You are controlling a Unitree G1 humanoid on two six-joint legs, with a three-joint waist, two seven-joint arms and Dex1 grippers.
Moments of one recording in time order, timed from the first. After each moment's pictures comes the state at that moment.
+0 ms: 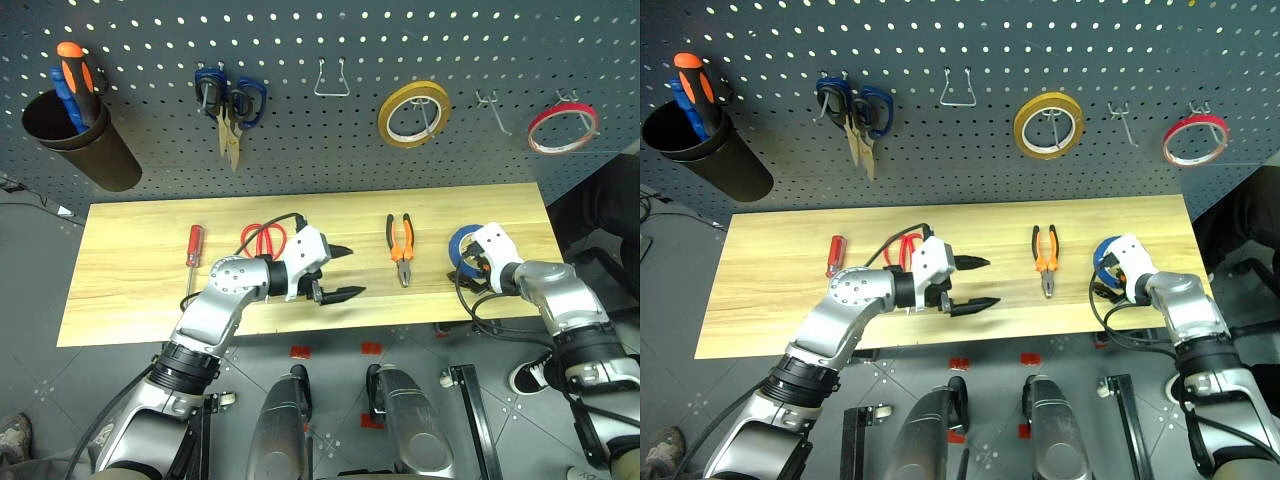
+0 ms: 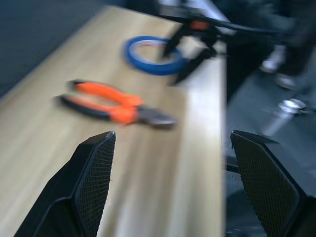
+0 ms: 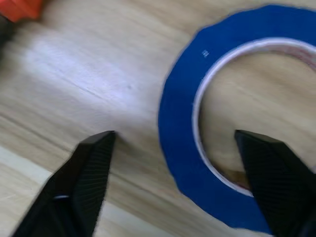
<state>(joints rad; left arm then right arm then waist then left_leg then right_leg) -0.49 0.45 -0.27 0.03 -0.21 0.21 -1.01 -0.59 -0.63 0.11 0.46 0.04 0.60 0.68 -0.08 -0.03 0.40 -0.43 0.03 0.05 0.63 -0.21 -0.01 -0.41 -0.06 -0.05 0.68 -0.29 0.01</state>
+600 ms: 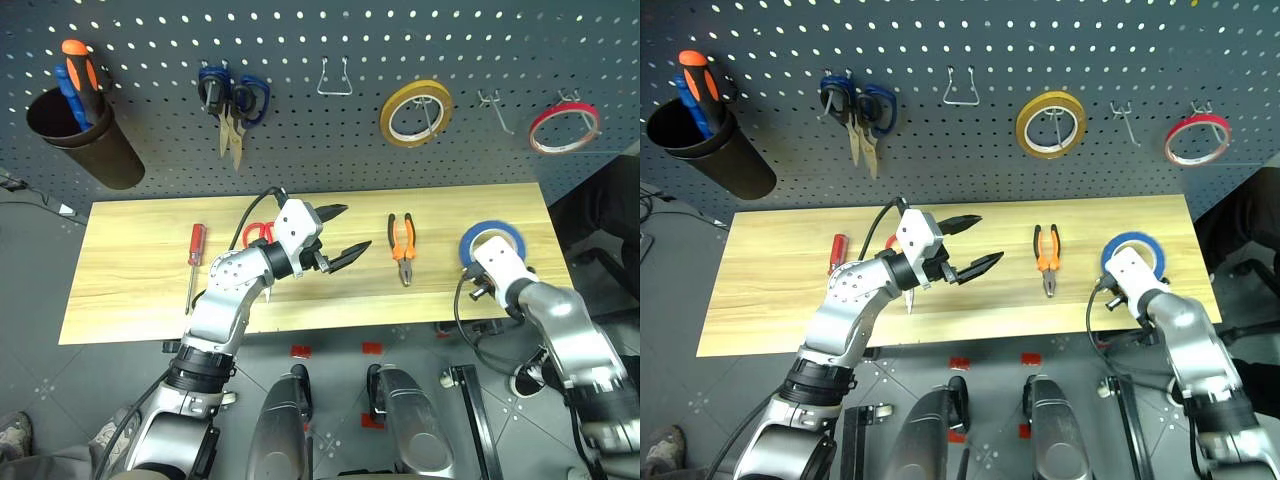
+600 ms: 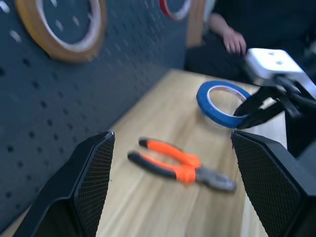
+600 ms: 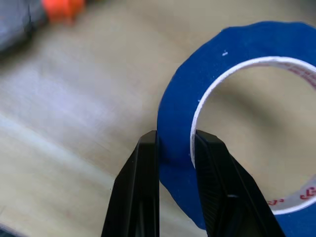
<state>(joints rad) -0.47 0.32 -0.11 -0.04 -0.25 0.11 -0.79 -0.14 -0.57 0.02 -0.26 -0.13 0.49 0.38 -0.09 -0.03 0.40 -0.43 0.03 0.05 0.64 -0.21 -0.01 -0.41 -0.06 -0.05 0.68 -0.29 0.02</state>
